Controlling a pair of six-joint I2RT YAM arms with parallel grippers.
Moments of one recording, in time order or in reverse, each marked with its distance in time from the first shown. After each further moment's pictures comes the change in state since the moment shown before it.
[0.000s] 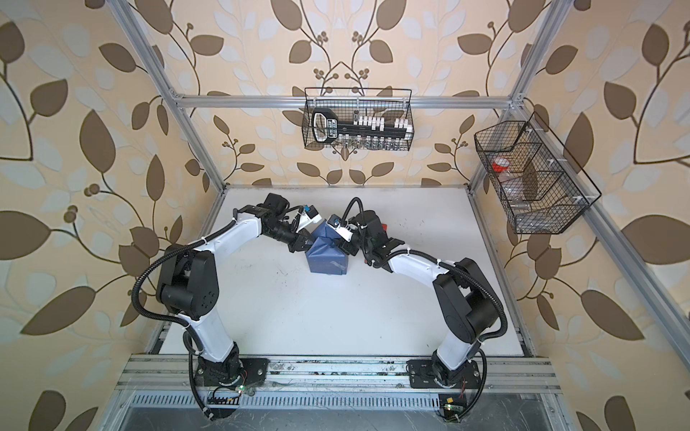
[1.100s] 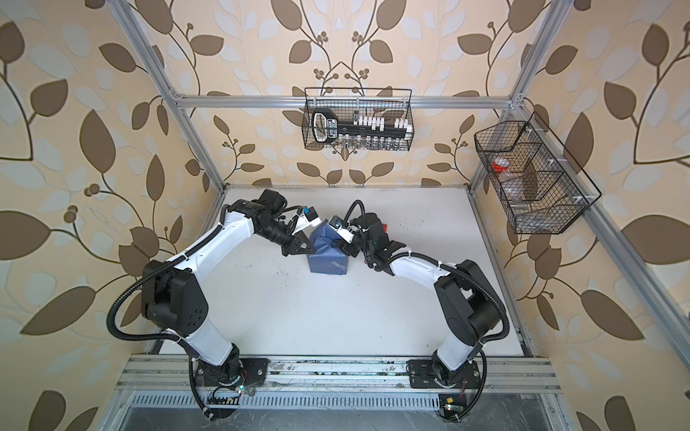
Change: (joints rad) left arm -0.047 -0.136 0.058 -0.251 -0.060 0.072; right arm 0.001 -0.029 -0.054 0.046 0.023 0.008
